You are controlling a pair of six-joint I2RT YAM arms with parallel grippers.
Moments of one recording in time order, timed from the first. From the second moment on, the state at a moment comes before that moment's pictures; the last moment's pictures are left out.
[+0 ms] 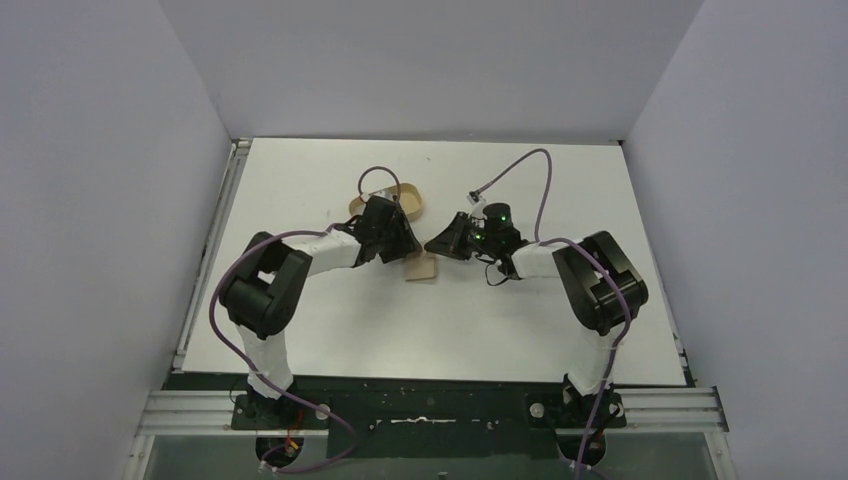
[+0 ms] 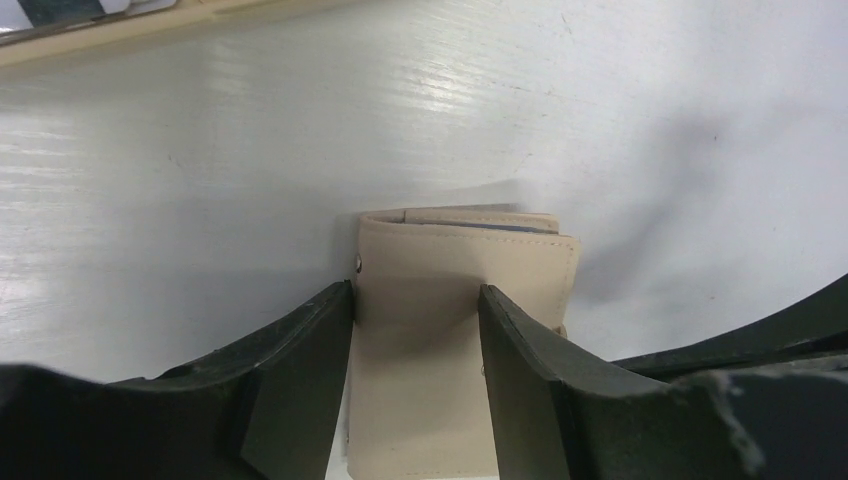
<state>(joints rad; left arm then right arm) -0.54 1.88 1.06 0.00 0.04 -0.85 0.45 1.87 0.87 0.51 -0.54 0.88</state>
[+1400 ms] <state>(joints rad) -0.68 1.88 1.13 -0.18 -0.15 -0.76 0.71 1.65 1.03 -0.31 0.05 0.37</state>
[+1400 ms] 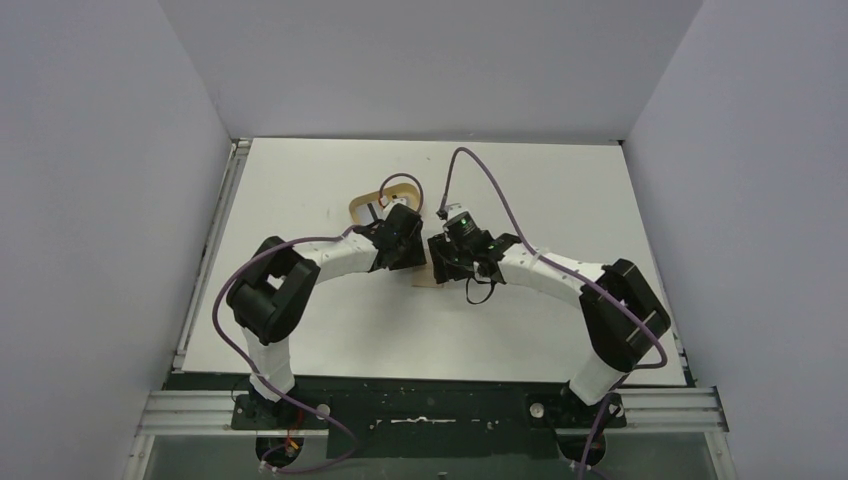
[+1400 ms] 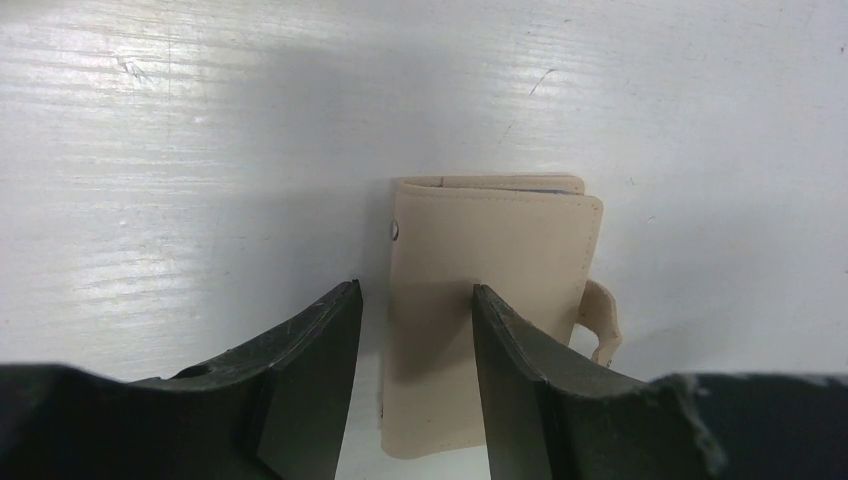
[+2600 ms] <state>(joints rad) -0.68 1.88 1.17 -0.29 -0.15 -0.76 0.63 1.77 1.04 -0.20 0.16 0.30</state>
